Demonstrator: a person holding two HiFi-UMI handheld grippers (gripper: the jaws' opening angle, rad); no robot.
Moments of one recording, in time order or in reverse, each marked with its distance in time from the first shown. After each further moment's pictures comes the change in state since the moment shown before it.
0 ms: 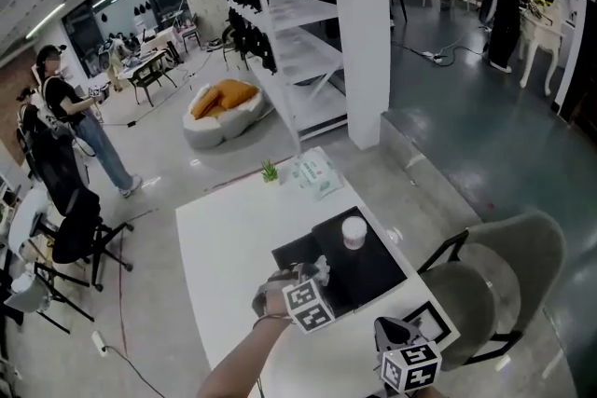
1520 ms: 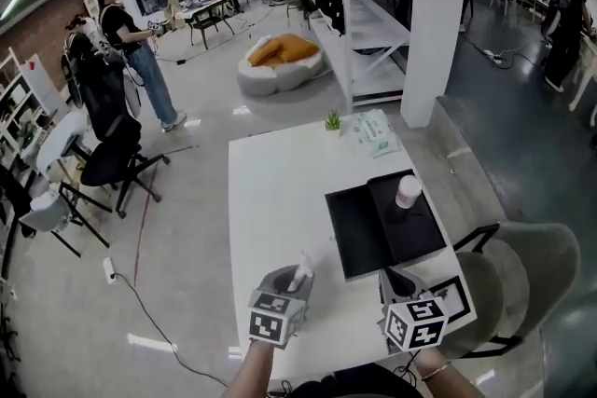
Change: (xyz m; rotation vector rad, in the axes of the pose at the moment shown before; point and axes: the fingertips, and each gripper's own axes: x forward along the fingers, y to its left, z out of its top) left arm -0.158 -0.063 -0.119 -1.098 -0.359 0.153; right arm 0.018 0.086 0.030 -0.159 -0.040 0.161
